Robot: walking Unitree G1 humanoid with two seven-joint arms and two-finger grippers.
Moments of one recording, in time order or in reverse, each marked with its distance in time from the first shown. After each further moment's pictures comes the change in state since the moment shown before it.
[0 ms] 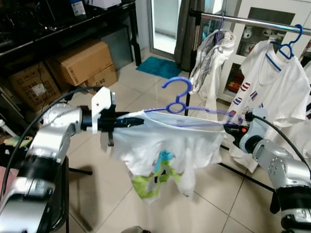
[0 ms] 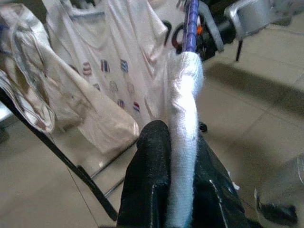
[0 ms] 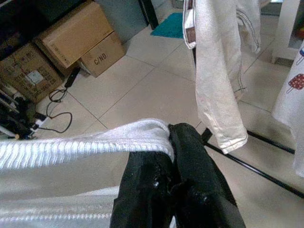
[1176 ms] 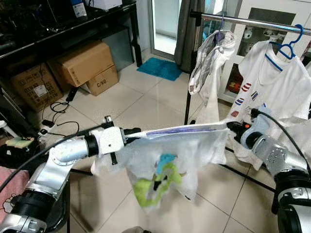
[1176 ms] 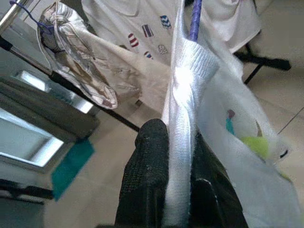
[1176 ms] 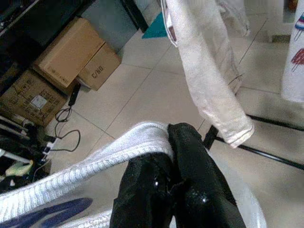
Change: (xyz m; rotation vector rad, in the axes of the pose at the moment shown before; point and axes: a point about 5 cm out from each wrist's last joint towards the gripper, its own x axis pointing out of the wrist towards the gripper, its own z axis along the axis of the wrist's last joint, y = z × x) left arm 0.007 -0.041 -0.041 0.411 0.221 0.229; right arm 0.014 -0.020 0.005 0.162 -0.011 -0.047
